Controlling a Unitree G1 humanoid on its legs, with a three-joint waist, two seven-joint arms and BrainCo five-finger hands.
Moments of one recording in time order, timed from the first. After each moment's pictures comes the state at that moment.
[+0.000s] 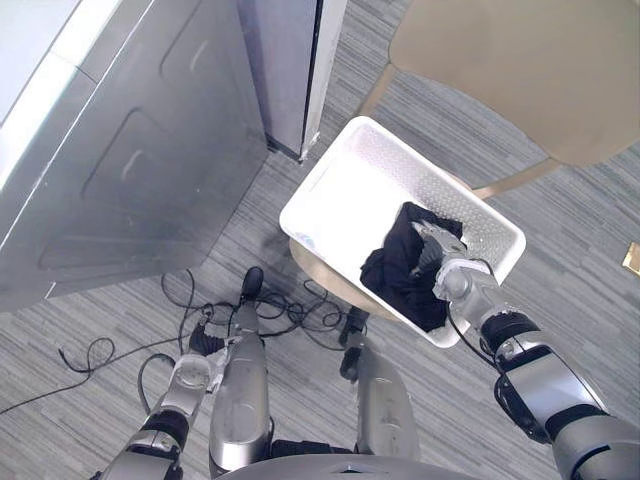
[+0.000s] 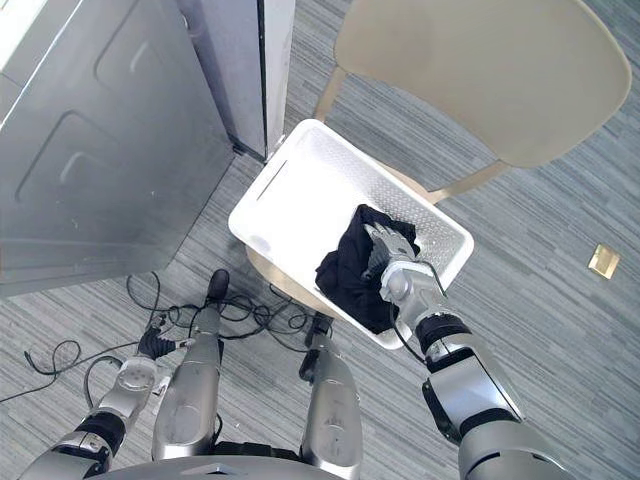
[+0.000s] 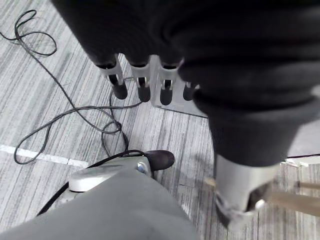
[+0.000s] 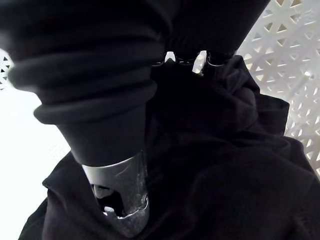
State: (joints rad) left arm -0.19 0.17 -0.09 0.95 0.12 -0.09 0.24; right arm -0.65 -0.55 0.42 0.92 -0.58 -0.08 -0.13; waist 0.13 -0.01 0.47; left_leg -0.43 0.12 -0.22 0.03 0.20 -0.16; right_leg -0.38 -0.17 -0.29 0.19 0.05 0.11
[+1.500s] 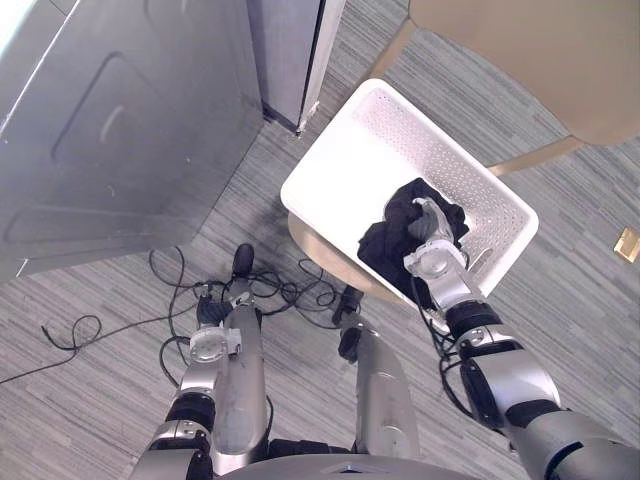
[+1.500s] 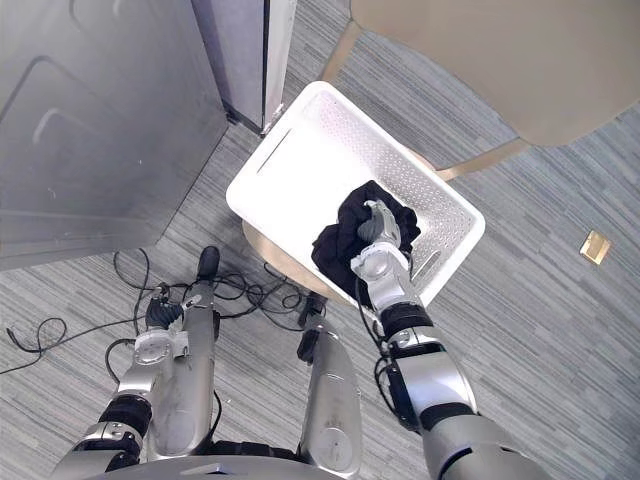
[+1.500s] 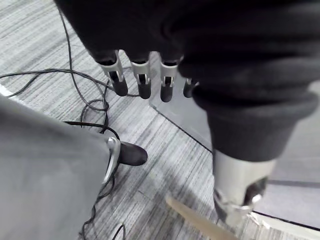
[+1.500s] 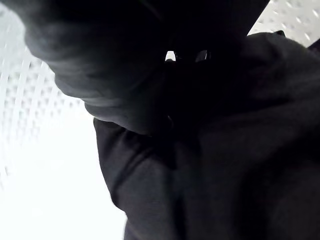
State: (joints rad) left arm -0.22 -0.01 0.13 0.74 0.00 -0.06 0.33; right arm -0.66 -0.25 -0.05 0.77 -0.14 0.02 -0.34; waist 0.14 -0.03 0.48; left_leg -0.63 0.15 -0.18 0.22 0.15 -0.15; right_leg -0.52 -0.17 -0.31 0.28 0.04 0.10
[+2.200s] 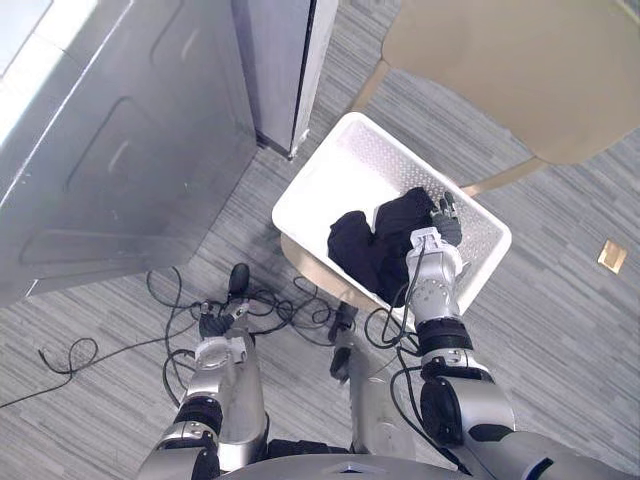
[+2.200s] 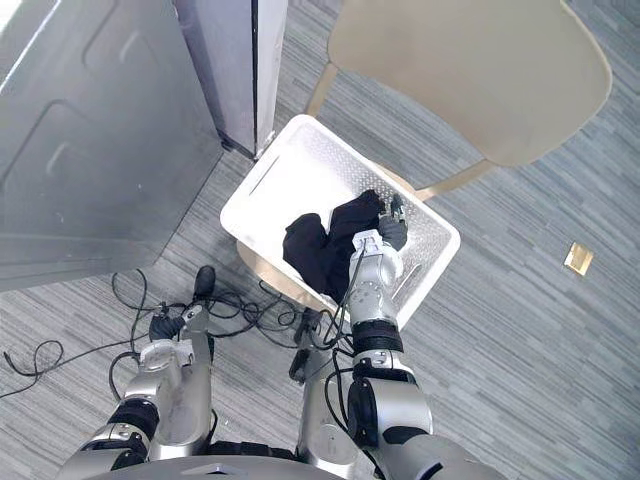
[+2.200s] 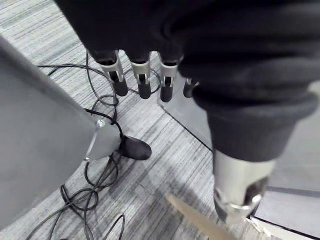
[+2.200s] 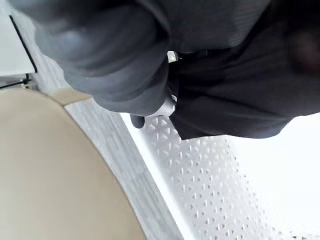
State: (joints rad) left arm -0.22 -0.01 0.12 0.85 -0.07 -0.04 0.35; right arm -0.57 -0.07 -0.24 0.53 0.87 -0.25 -0.35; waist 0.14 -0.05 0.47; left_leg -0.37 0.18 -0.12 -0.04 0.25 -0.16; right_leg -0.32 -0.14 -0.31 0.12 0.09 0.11
